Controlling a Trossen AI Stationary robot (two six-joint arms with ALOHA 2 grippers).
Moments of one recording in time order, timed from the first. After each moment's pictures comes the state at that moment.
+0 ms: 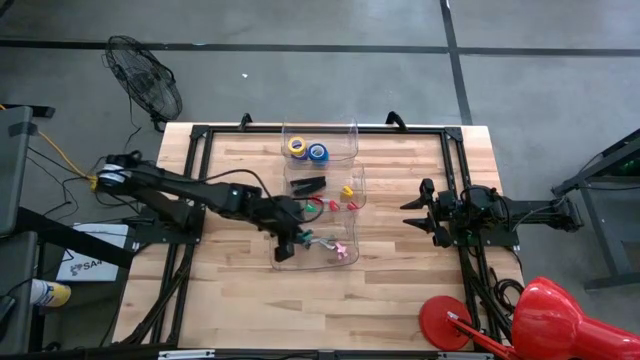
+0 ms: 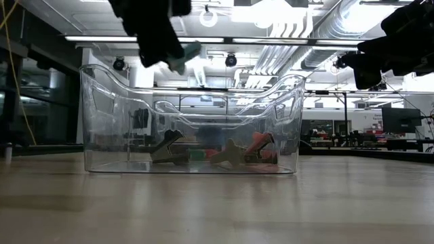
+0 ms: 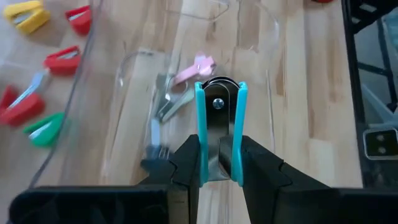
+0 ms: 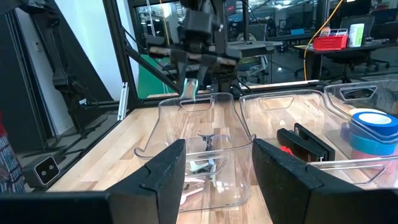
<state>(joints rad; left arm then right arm) -0.16 1.43 1.05 -0.42 0.03 -0.39 -0.01 0.04 0.01 0.04 -0.10 0.12</state>
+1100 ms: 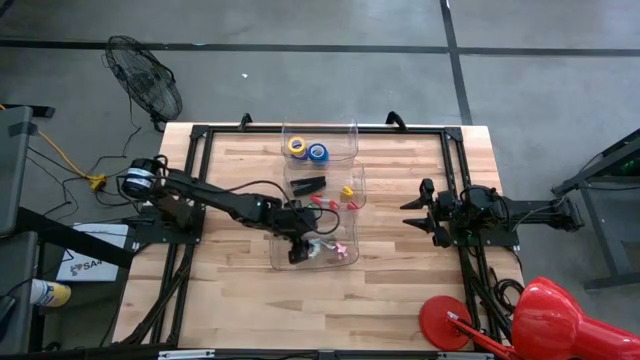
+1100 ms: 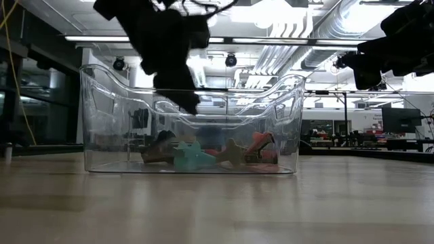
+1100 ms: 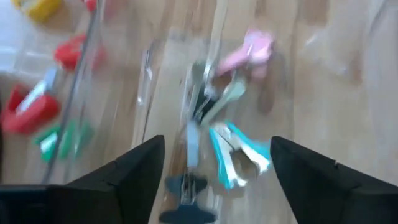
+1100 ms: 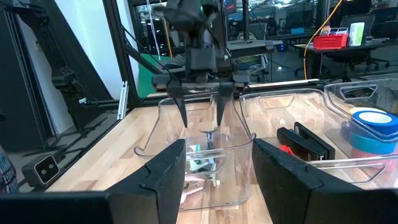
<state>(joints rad) -0.16 1.64 1.06 -0.32 -0.09 -0.32 -0.01 0.04 0.01 0.04 -0.10 0.12</state>
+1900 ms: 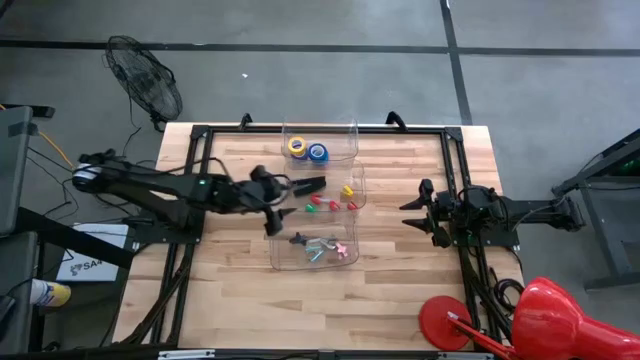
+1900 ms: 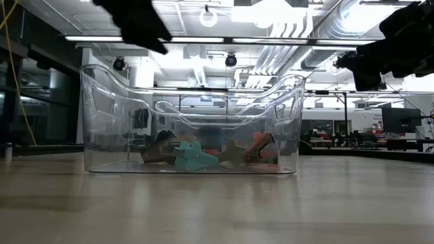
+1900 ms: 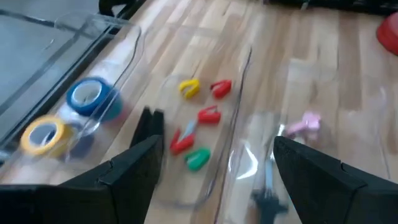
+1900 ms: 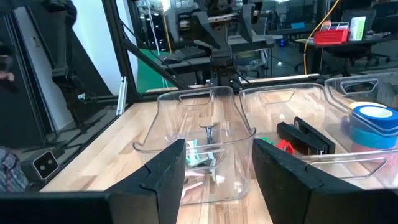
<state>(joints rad) -0.15 1.16 0.95 -0.41 -0.42 -0.27 -0.01 0.06 0.01 0.04 -0.10 0.12</state>
